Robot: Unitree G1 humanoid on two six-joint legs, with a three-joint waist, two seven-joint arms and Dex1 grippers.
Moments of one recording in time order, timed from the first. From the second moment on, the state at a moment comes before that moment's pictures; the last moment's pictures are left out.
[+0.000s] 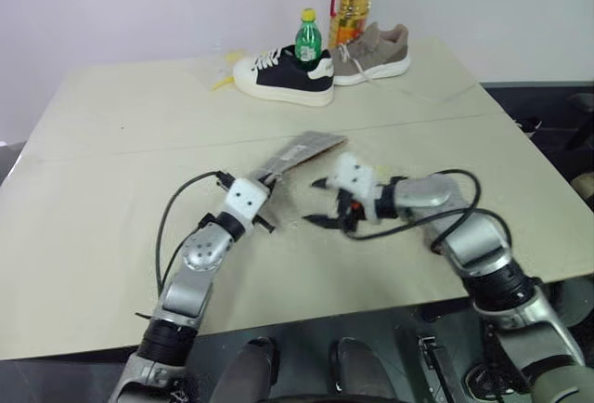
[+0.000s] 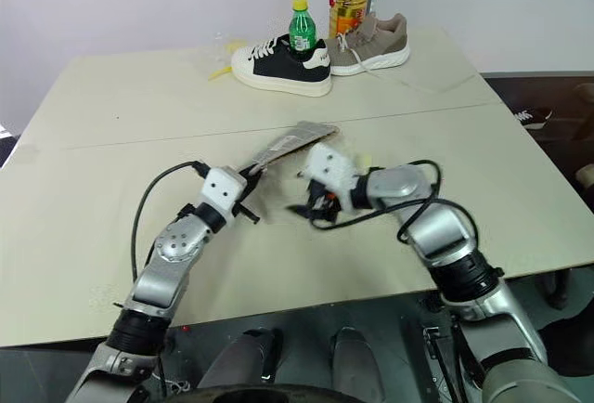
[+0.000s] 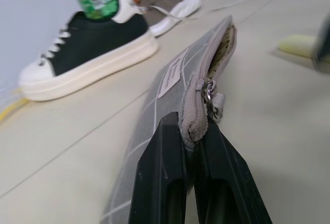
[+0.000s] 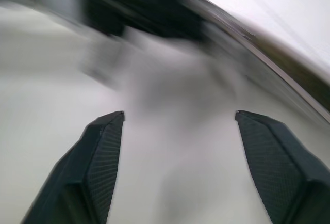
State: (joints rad) left arm -0.18 0.27 -0.13 -0.09 0.04 -0.01 -0.37; right arm -0.57 -0.59 0.22 -0.16 0.16 0.70 0.86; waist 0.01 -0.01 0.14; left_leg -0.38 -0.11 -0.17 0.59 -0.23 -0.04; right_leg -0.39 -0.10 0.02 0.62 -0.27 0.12
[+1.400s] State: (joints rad) left arm -0.16 0.28 -0.12 -0.10 -0.03 -0.01 -0.47; right arm -0.52 -0.70 0.19 -0.06 0.12 0.56 0.76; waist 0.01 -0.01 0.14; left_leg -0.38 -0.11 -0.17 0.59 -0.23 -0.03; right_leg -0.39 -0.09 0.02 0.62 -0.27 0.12
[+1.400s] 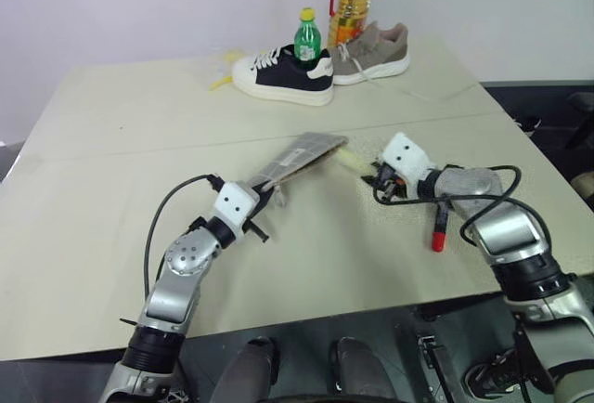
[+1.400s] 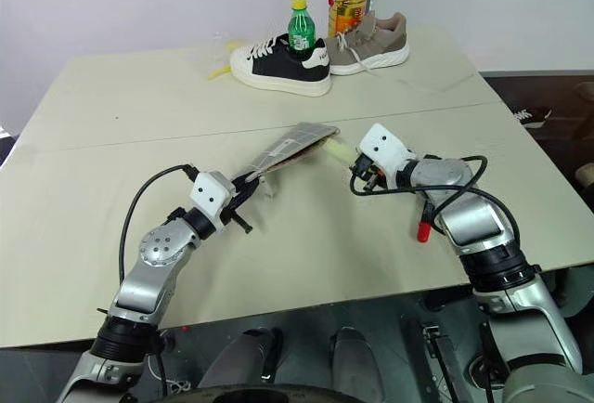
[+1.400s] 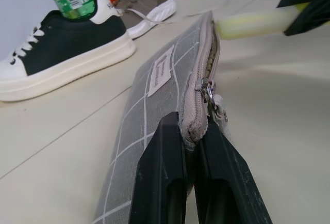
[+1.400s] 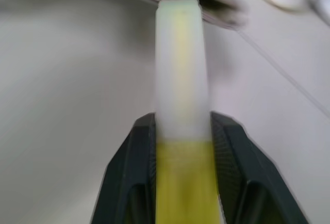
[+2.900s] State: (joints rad) left arm -0.12 0.36 -0.15 -0.17 -0.06 0.01 -0.63; right arm -0.62 -0.74 0.32 -0.10 -0.07 0.31 0.97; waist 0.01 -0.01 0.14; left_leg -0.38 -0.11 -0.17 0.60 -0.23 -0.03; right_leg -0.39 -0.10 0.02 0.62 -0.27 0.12
